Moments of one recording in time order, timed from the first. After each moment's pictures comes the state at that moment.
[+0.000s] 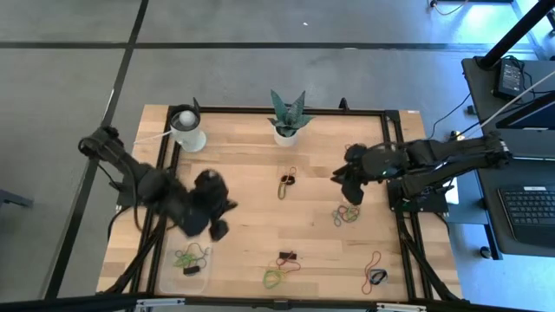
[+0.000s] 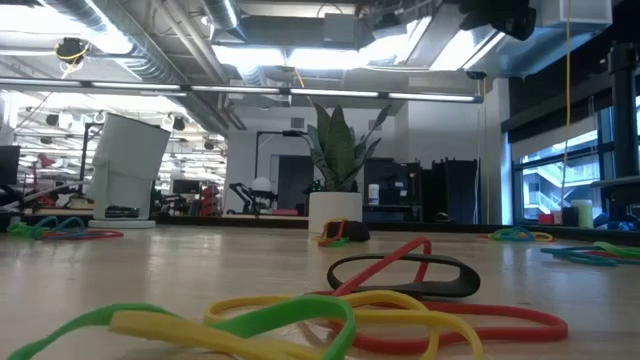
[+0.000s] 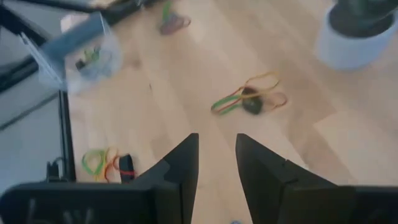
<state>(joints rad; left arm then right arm) -0.63 1.36 1.47 -1.07 -0.60 -0.99 0.21 1.08 1.12 -0.79 0.23 0.65</state>
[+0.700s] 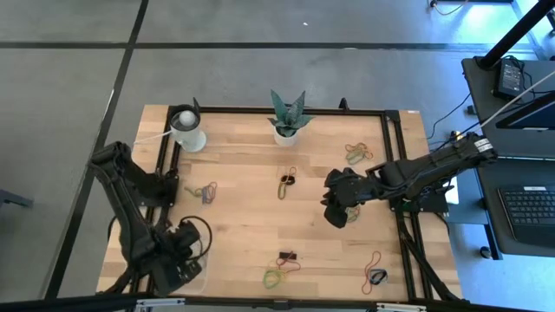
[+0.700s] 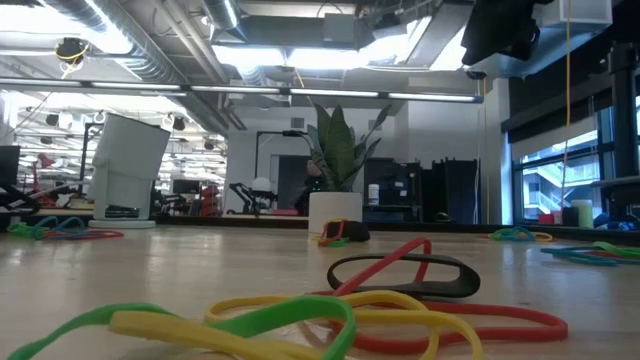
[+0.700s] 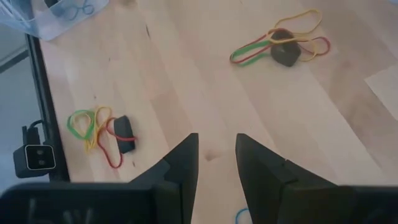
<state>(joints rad) -0.99 1.59 1.44 -1.39 -0.20 -1.75 0.33 1.30 1.12 -0.77 0.23 0.78</state>
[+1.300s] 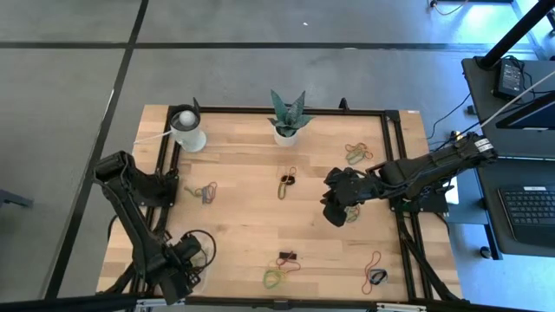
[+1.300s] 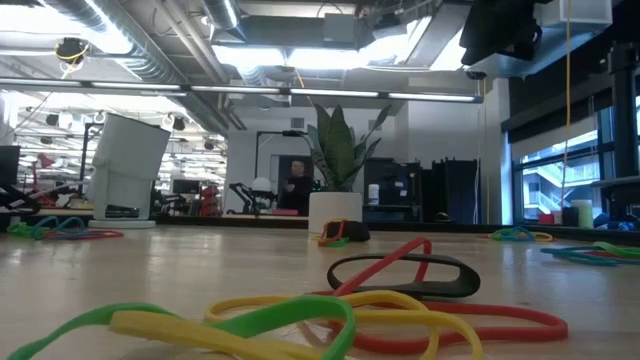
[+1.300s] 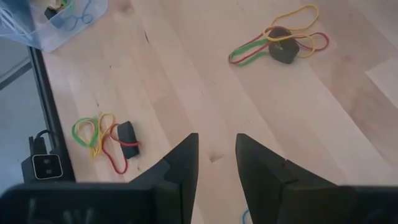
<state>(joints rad) -1.02 1.69 1.32 -1.23 -0.02 -1.77 0.33 1.30 1.12 -0.76 0.23 0.83</state>
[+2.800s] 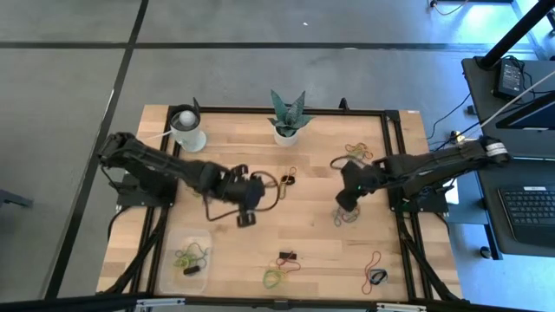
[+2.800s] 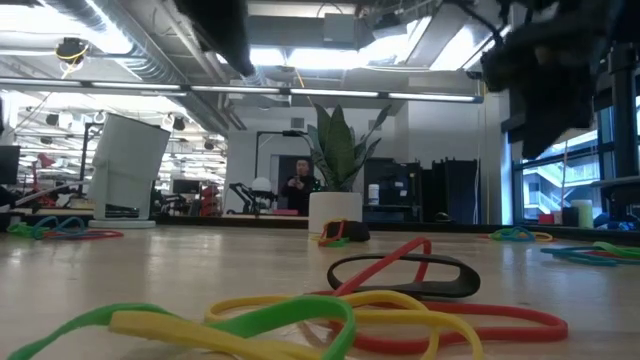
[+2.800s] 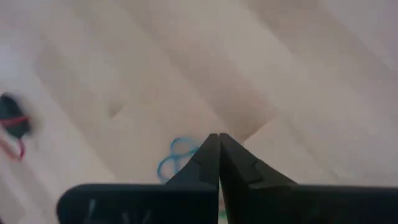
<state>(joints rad) -0.26 1.55 1.32 -0.86 -0.26 -0.43 0.14 1.11 0.75 -0.80 0.11 0.90</state>
